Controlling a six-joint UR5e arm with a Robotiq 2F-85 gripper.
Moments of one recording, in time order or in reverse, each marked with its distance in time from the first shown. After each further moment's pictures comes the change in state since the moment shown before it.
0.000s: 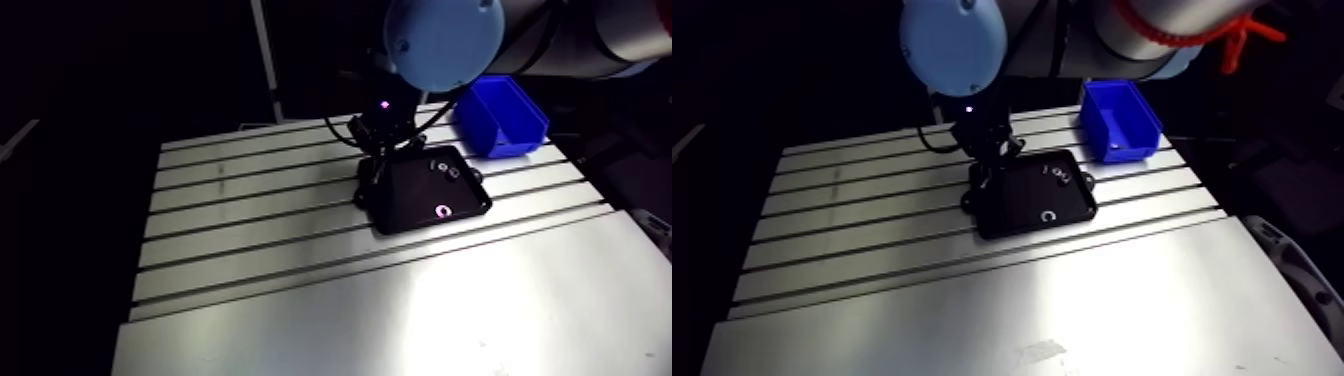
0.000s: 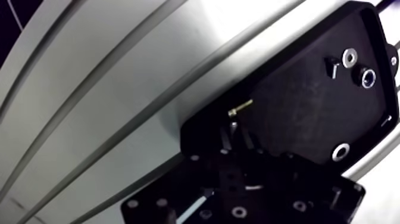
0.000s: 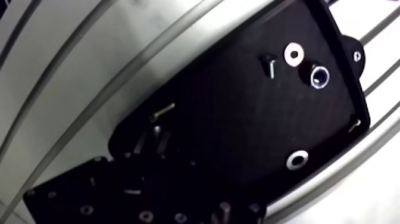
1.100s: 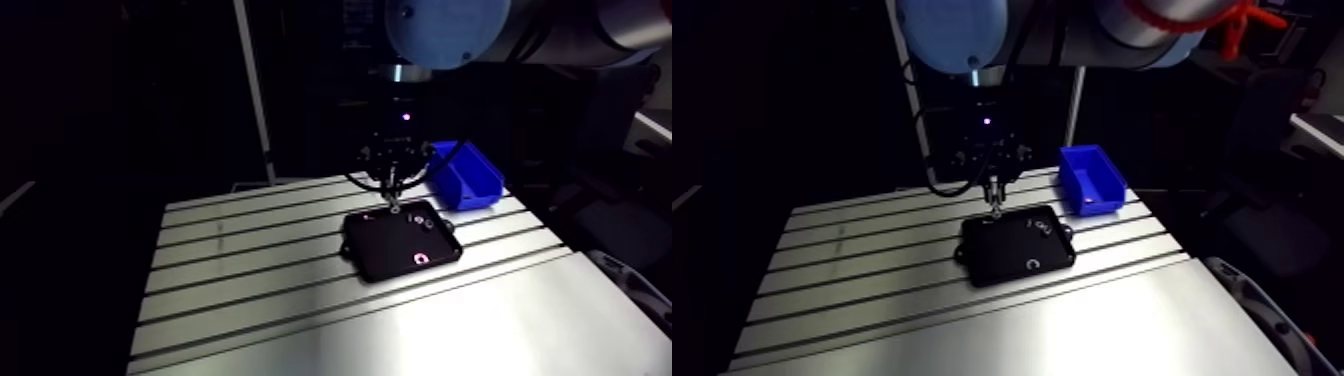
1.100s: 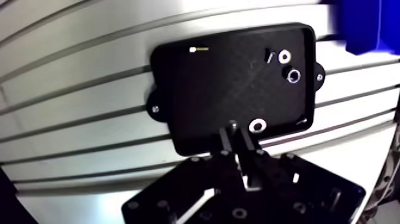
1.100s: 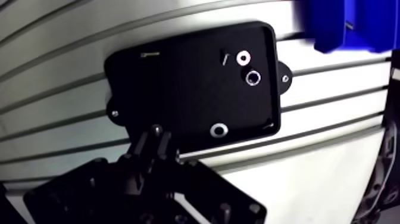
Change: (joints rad) arm -0.041 -0.213 -0.032 0.254 -0.053 -0.552
